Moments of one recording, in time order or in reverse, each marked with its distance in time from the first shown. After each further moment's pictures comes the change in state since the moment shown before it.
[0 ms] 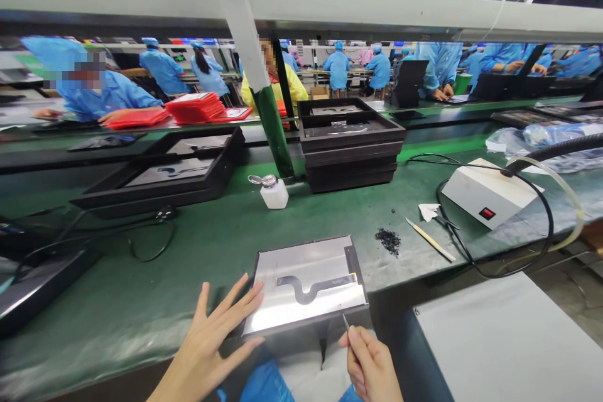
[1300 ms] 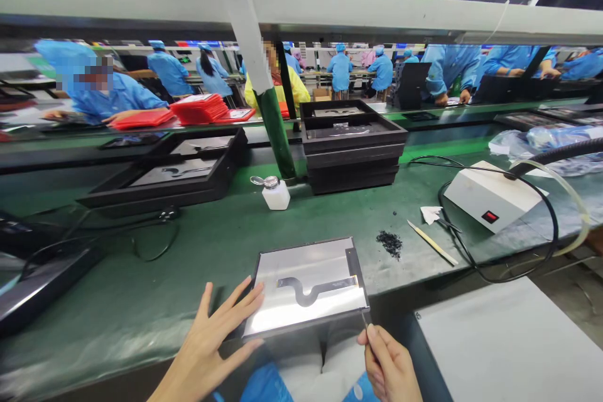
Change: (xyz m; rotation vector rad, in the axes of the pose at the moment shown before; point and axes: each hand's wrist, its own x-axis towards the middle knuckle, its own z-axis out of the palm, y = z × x) left_hand -0.002 -0.003 0.002 -0.019 -0.014 0.002; right_hand 0.001 -0.007 -0.026 0.010 0.045 -0.019
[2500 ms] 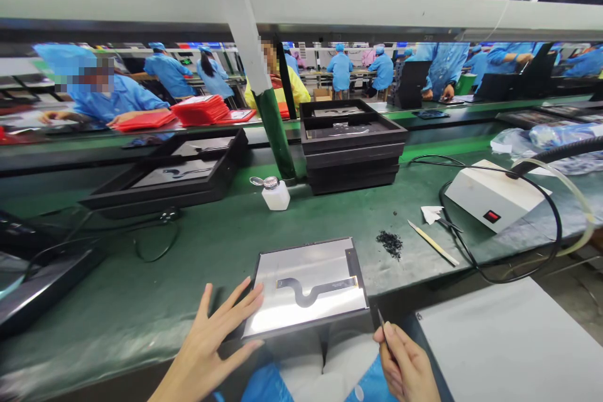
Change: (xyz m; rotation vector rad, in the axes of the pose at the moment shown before) left_hand -0.001 -0.001 0.001 -0.043 0.008 -0.021; right_hand -0.006 -0.013 -0.012 0.025 0.074 -0.058
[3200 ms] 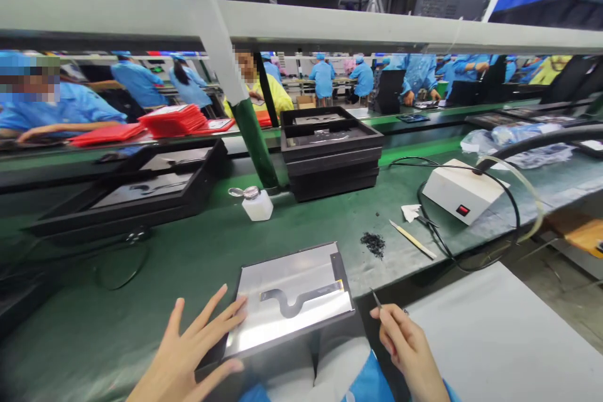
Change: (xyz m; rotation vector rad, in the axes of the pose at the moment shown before) left_hand 0.012 -0.008 -0.011 0.122 -0.024 0.101; right_hand 0.001 -0.035 -0.006 -0.261 0.099 -0.162
